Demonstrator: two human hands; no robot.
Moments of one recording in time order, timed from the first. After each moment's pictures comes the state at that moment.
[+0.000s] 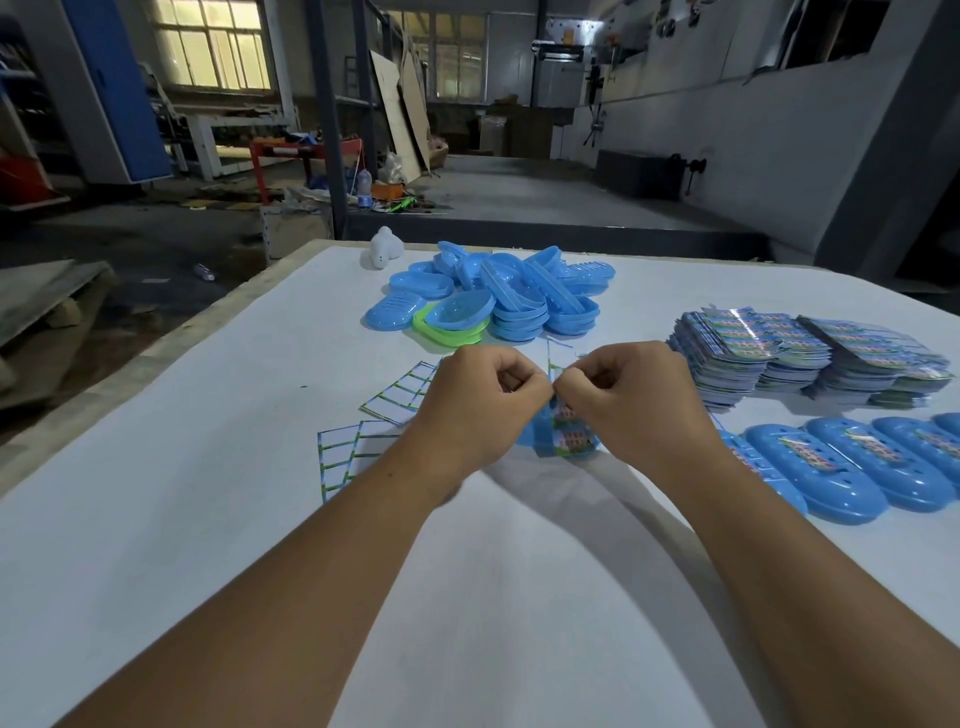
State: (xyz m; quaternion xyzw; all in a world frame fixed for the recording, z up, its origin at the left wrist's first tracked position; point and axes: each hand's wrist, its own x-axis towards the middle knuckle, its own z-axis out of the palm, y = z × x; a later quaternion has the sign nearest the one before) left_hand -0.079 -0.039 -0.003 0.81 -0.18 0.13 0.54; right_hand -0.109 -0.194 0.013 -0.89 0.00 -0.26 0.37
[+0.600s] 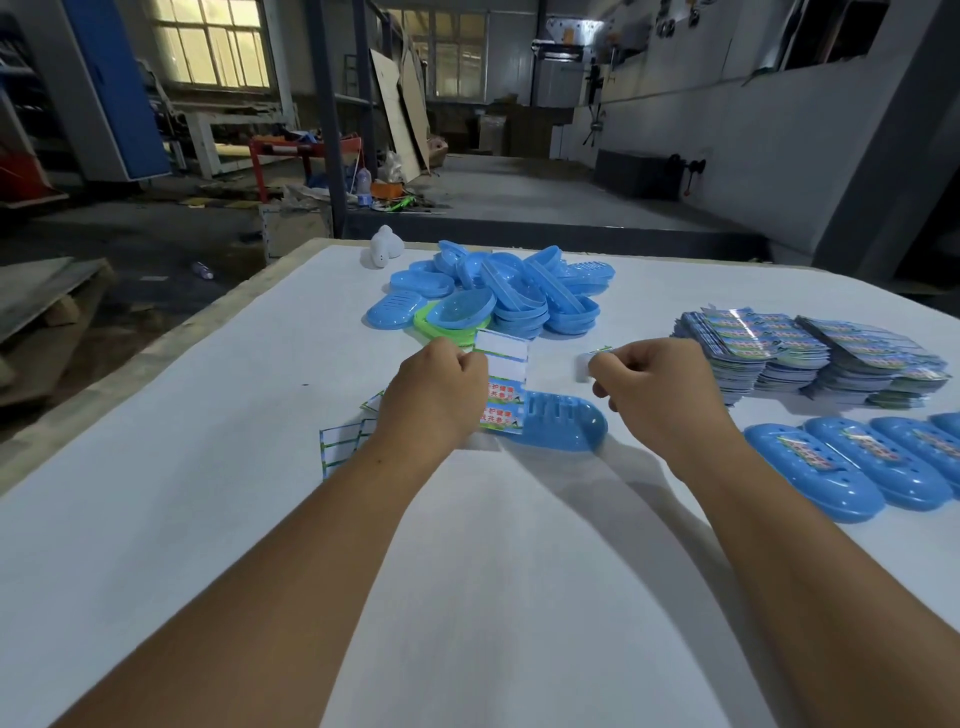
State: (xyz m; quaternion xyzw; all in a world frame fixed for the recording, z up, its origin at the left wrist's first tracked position) left_hand -0.059 -0.020 0.002 0.91 0.00 0.13 0.39; right_hand -0.096 -0.215 0.010 -0.87 0.07 -0.24 0.43
